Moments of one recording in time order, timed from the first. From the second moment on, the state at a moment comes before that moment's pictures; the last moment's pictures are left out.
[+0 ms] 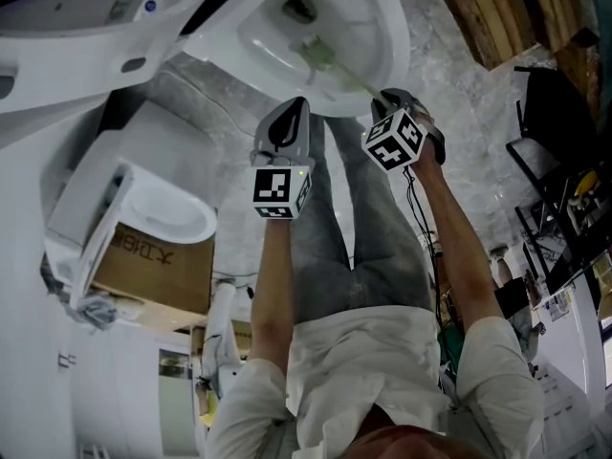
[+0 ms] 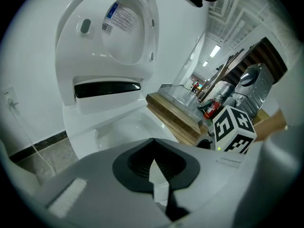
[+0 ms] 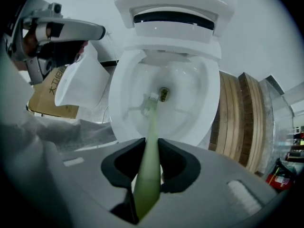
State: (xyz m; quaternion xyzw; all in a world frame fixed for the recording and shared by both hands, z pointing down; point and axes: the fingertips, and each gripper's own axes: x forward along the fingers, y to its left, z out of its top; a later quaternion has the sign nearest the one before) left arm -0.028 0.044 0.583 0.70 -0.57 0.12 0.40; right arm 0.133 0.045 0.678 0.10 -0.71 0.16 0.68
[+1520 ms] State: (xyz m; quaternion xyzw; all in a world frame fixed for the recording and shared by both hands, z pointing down) left arm -0.047 0.014 0.601 0.70 -0.57 0.12 0.40; right arm 0.092 -0.036 0.776 0.09 -0.65 0.04 0.75
